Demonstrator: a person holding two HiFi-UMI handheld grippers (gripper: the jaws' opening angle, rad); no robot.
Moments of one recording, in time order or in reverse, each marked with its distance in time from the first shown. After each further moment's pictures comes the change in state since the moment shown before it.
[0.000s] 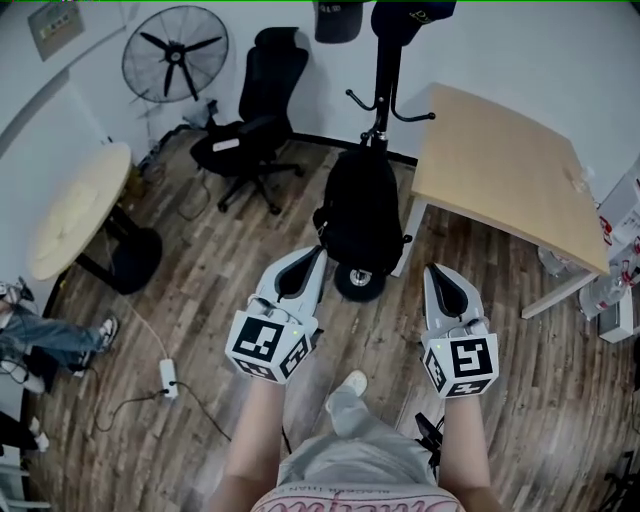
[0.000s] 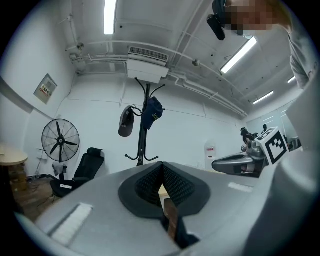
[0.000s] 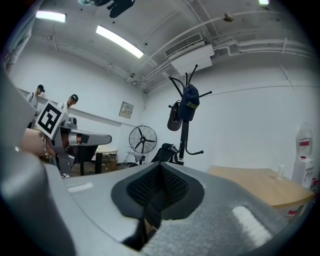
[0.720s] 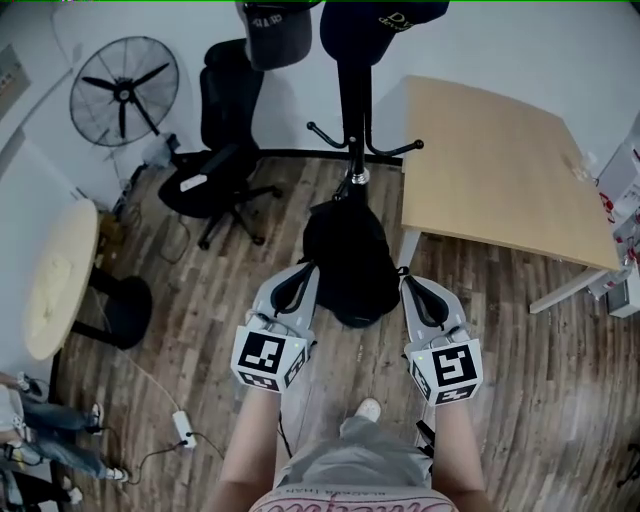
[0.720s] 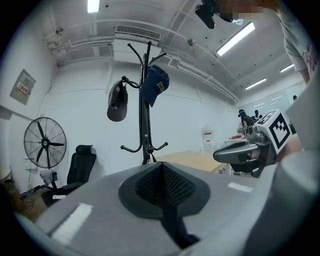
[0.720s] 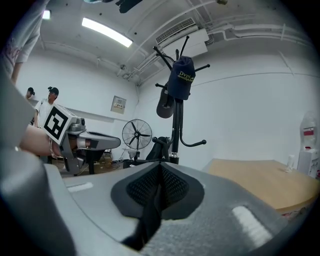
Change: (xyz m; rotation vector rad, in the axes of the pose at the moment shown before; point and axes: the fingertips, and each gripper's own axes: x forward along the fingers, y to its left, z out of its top) left arm 0.156 0.079 -0.054 0.114 0.150 -0.095; right arm 0.141 -0.056 -0.038 0.058 0.062 -0.020
